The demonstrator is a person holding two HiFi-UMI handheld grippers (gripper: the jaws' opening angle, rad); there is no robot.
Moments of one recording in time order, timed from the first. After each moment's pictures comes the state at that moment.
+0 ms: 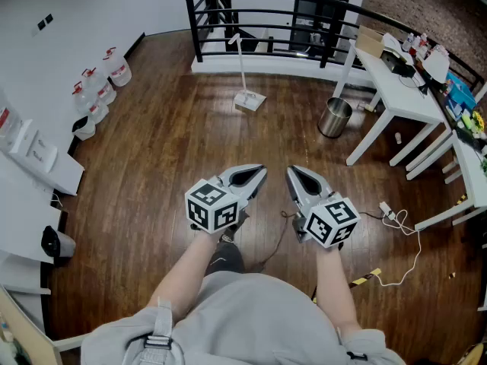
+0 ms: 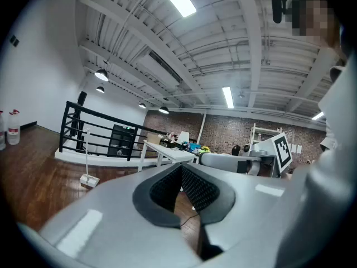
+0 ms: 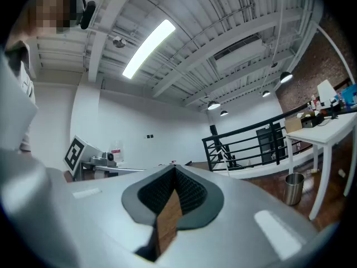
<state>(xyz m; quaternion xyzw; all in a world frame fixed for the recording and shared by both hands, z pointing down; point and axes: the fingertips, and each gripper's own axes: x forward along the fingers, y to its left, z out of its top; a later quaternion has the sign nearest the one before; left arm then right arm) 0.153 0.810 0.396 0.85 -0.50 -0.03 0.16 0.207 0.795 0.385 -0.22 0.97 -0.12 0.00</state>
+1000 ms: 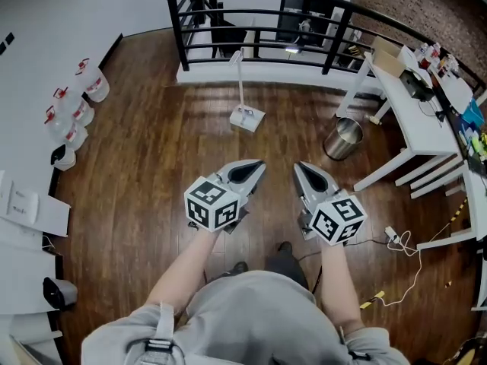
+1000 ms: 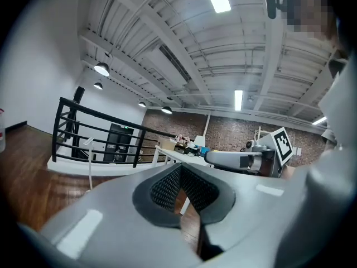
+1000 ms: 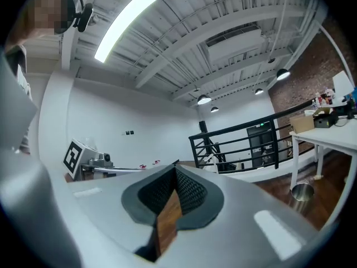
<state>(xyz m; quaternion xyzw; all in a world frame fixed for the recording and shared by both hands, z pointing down) -0.092 0.492 0.401 0.86 -0.48 -0.03 0.16 -0.021 0.476 0.387 -0.27 0.96 -0.12 -0.02</state>
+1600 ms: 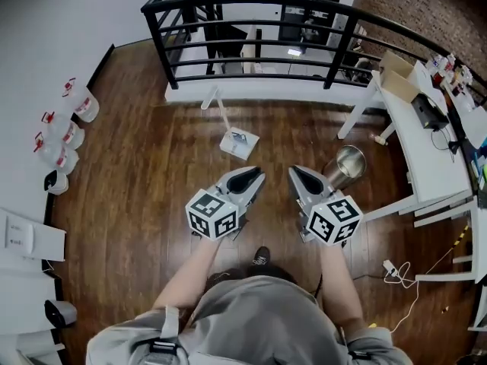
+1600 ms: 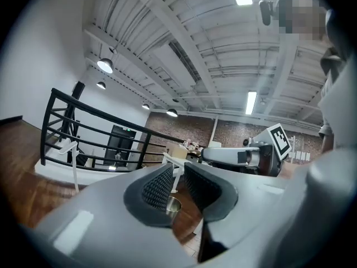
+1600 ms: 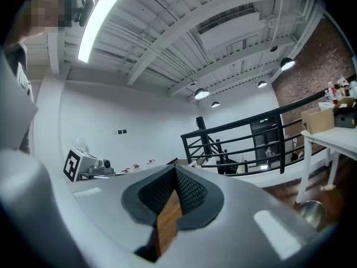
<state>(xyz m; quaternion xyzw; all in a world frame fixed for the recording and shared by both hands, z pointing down) -0.100 0.207 0.429 0.85 -0.50 -0.05 0.16 -0.038 0.185 0.407 -0.24 0.96 -0.14 -0.04</state>
